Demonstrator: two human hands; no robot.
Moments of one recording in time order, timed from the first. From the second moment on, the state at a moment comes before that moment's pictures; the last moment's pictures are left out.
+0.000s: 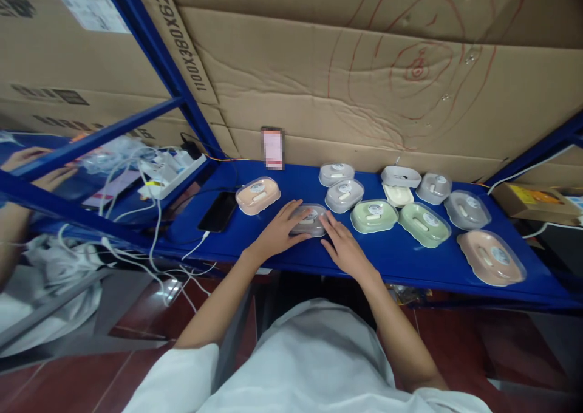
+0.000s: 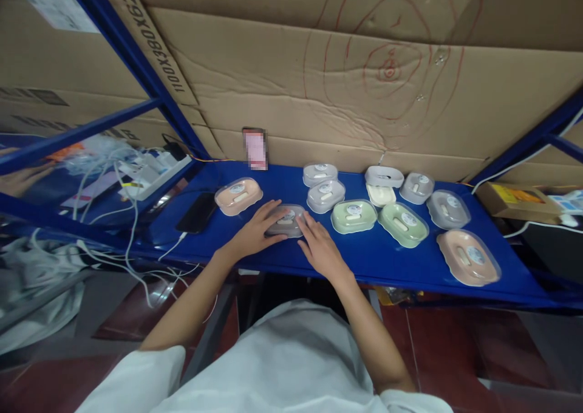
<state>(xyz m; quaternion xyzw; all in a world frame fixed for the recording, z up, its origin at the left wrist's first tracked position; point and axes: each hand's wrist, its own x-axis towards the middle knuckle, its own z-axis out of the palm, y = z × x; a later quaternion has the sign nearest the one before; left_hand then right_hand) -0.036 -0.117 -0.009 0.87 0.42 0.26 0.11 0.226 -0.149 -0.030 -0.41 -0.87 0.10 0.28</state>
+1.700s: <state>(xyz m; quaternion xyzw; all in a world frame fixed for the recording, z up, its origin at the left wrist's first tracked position) -0.049 0.028 -0.018 0.87 0.42 0.25 0.10 0.274 -0.085 -0.005 -0.39 -0.86 0.05 0.32</state>
